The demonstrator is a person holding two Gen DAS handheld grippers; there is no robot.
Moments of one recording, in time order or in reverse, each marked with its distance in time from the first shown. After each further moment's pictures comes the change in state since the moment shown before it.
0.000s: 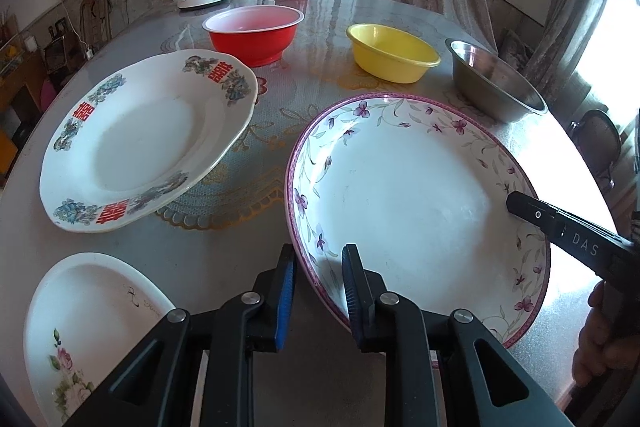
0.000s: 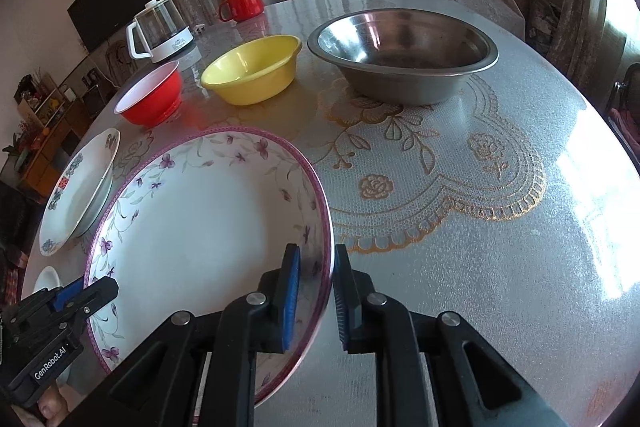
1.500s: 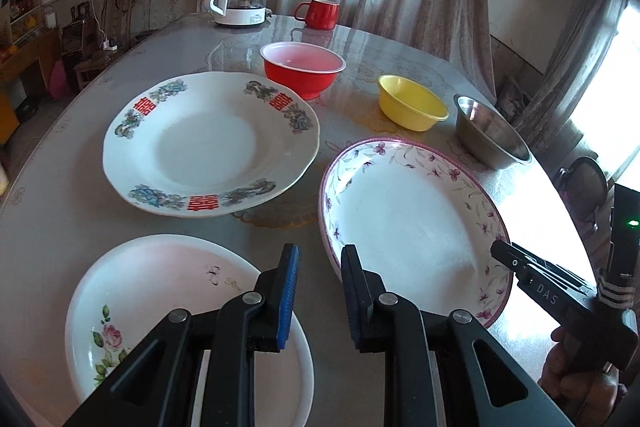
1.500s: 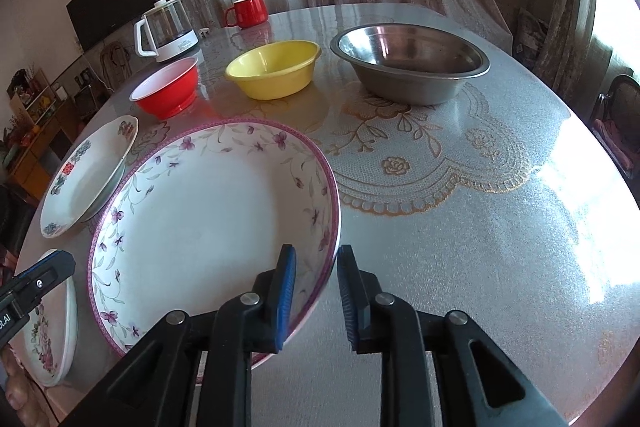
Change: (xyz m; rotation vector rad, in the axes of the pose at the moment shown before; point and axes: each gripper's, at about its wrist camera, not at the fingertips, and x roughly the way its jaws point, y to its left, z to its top) left arm -0.055 0.045 -0.012 -0.115 -0.105 -0.047; right arm -0.023 0.033 -0.028 -0.030 -0.059 -0.066
